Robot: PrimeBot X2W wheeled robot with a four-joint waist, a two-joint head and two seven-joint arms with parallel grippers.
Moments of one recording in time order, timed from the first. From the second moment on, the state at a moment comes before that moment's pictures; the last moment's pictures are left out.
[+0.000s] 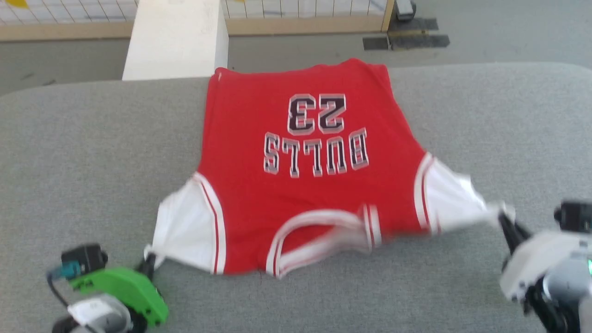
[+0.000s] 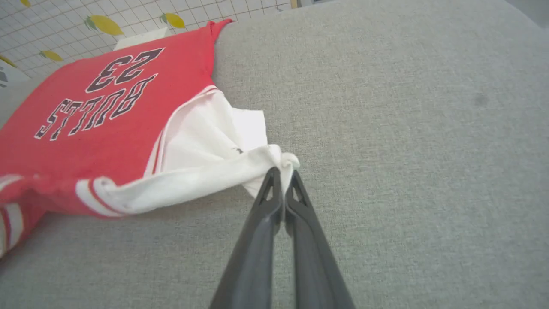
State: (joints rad) left arm -0.06 0.23 0.00 0.23 -0.59 0.03 0.26; right arm -0.08 -0.10 -0.21 0.04 0.27 0.13 0.43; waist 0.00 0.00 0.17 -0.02
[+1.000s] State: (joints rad) left arm 0.24 0.16 0.01 0.01 -0.66 0.17 0.38; right arm 0.14 -0.05 -0.27 0.02 0.29 0.13 0.47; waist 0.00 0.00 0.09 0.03
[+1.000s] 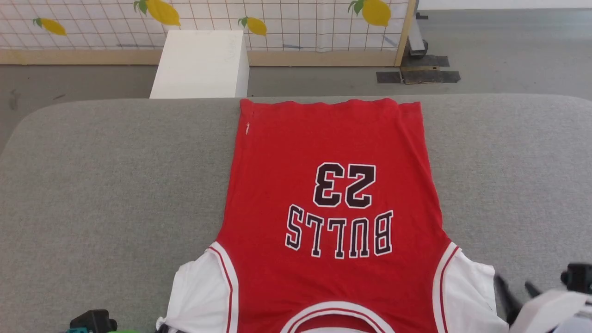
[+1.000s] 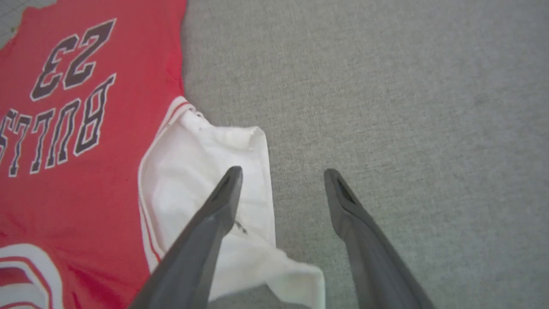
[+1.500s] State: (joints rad) left arm 0.19 0.15 -0.04 -0.02 -0.65 0.14 0.36; right arm -0.42 -0.12 -0.25 0.26 0.16 0.13 0.14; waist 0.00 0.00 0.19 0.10
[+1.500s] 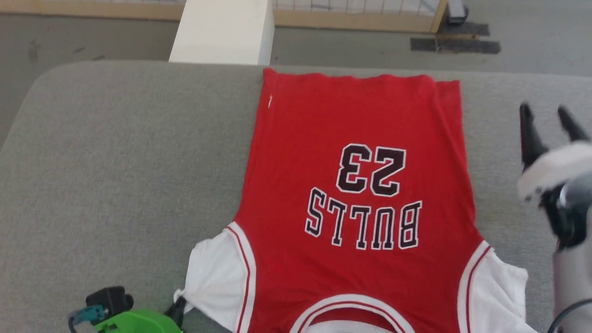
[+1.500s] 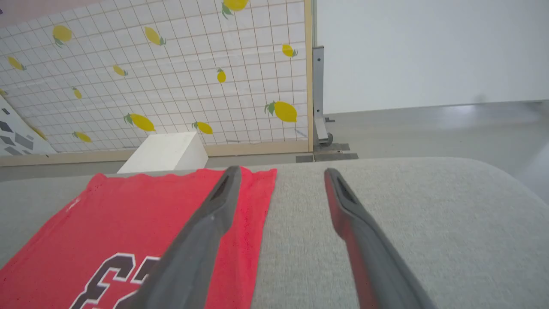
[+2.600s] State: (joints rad) left arm -0.03 0.06 -0.18 0.01 -0.68 0.00 0.17; right arm -1.01 -0.30 -0.45 0.51 -0.12 0.13 0.87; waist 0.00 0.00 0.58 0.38
